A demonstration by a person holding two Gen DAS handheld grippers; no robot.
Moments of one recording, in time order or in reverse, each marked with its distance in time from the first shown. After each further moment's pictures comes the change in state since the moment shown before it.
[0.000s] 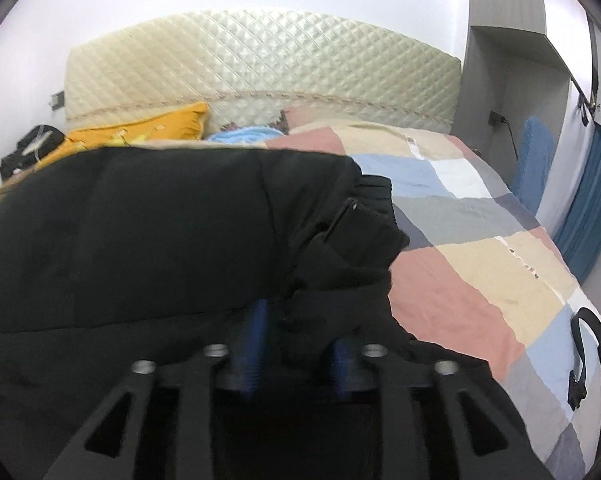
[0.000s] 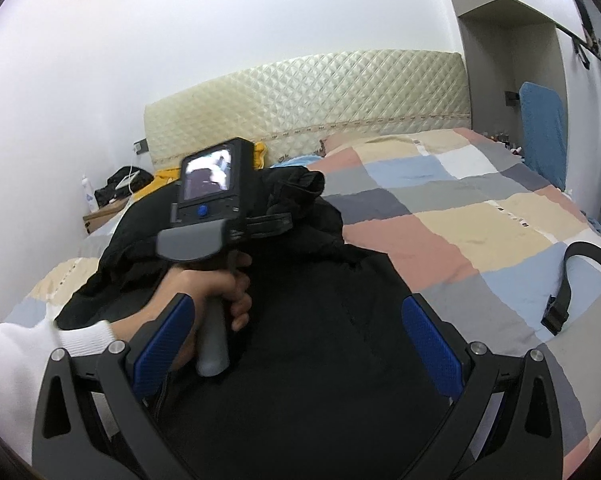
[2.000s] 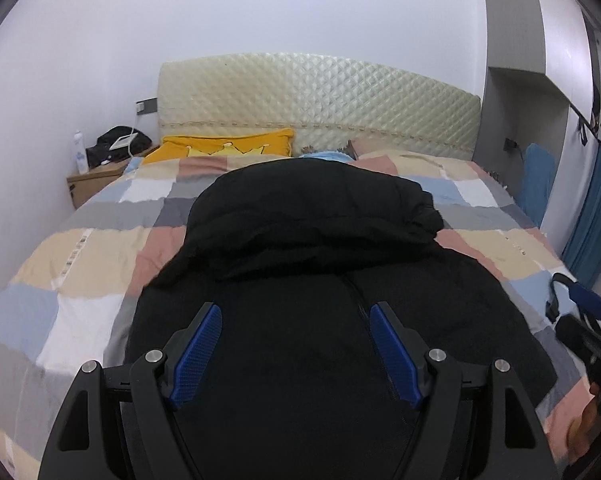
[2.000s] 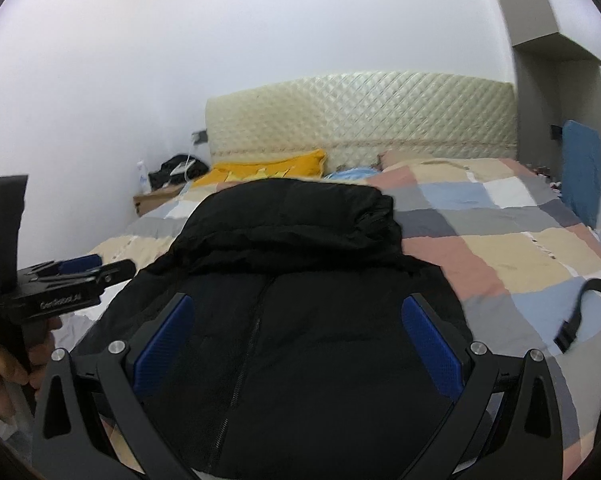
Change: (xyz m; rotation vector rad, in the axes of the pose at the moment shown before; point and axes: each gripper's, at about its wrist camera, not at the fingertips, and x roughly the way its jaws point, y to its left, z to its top) left arm -0.269 0.153 -0.099 -0.031 -0.068 0.108; right arm -0.052 0.064 -0.001 -0.151 0.010 0.169
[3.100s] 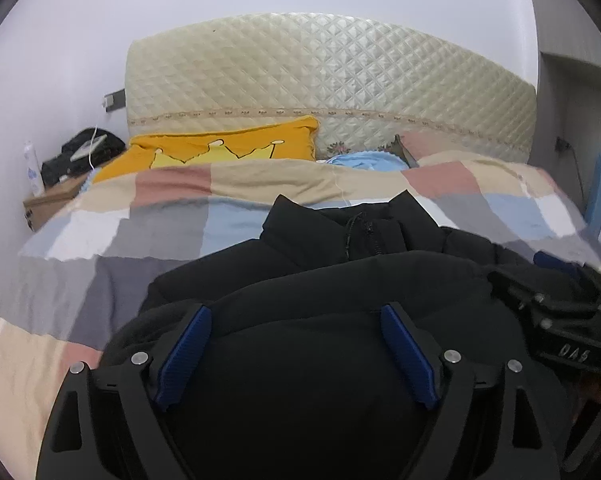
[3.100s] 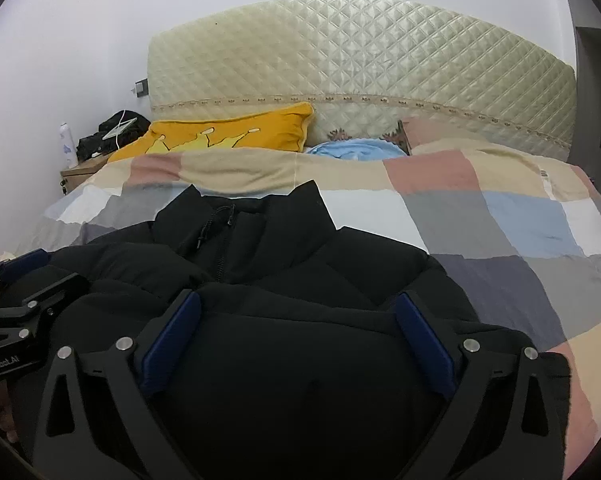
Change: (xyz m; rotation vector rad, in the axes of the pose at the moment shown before) left arm 0.354 0.067 0.141 -0.008 0.009 0.022; right arm 0.424 -0.048 0.118 -0.041 0.137 -0.100
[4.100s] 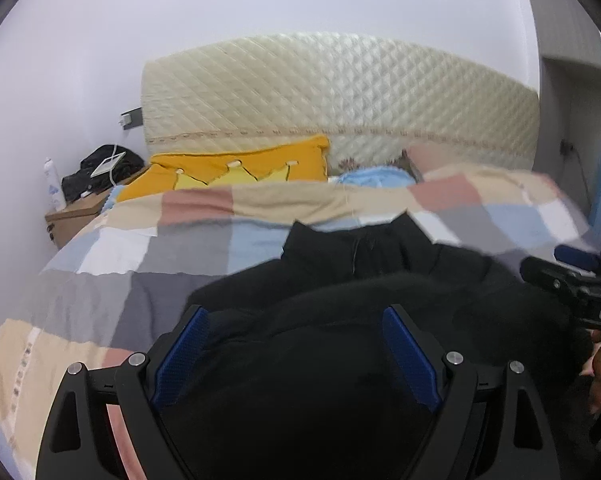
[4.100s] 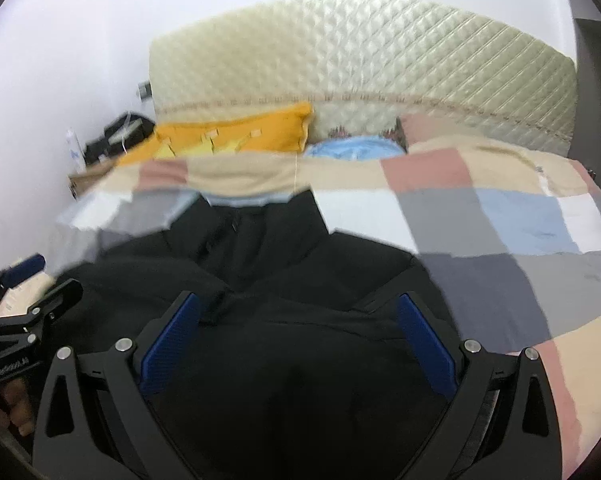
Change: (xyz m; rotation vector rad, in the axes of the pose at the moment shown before) left arm -0.074 -0.001 0.023 0.010 -0.026 0.068; right arm -0.044 -0.016 0.026 0.036 0.043 0.038
